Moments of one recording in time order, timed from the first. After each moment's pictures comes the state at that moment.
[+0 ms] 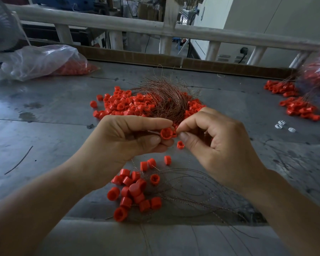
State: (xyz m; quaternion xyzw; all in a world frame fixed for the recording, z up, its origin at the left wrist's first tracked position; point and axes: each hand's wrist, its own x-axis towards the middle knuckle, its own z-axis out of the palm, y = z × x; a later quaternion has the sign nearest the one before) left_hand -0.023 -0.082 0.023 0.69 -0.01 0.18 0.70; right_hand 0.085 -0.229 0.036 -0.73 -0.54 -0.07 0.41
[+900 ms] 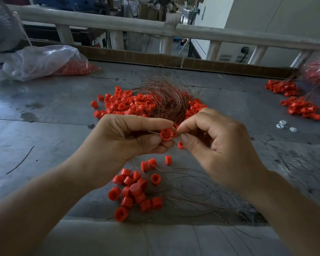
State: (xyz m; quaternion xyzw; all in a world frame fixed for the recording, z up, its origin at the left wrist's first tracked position) left_hand -0.023 -0.084 0.026 0.67 -0.02 0.18 0.72; right_hand 0.084 -0.230 0.037 -0.73 -0.55 -0.09 0.40
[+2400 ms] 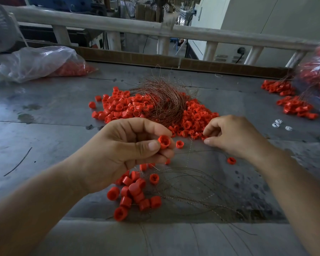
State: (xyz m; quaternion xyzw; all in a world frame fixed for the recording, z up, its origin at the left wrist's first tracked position) left_hand -0.023 -0.076 0.019 0.58 -0.04 0.05 0.81; right_hand 0.159 -0.242 0.017 -0.91 -0.39 0.00 0.17
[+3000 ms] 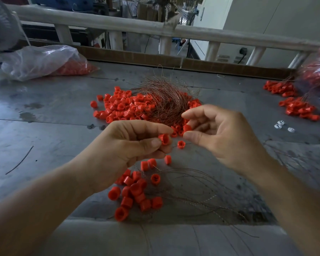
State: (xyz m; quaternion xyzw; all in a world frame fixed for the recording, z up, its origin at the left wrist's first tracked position) left_hand -0.021 -0.083 0.020 0.63 0.04 0.10 0.77; right_hand 0.102 -0.230 0.040 -0.75 -0.45 0.08 0.48
